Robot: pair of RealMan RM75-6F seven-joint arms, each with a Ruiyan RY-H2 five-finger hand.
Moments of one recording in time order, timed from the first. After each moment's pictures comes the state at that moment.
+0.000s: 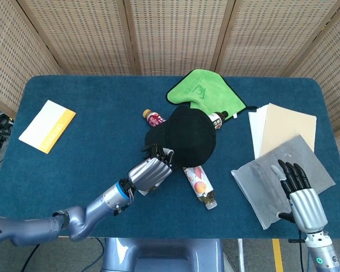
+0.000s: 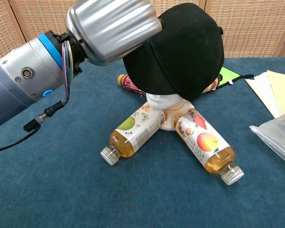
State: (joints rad) left arm -0.88 -1.68 -0.19 -1.43 1.74 1.26 1.35; right arm 0.12 -1.24 0.02 -1.52 -1.73 1.62 0.08
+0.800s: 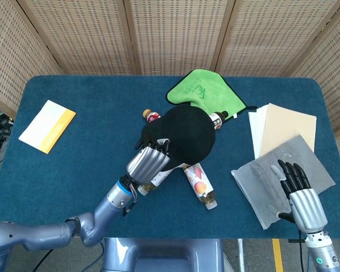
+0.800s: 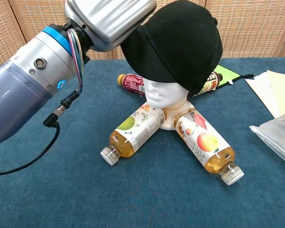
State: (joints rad) left arm -0.85 -1.80 -0.29 -1.42 1.62 1.32 1.39; right arm 0.12 -1.24 0.02 -1.52 -1.73 1.62 0.08
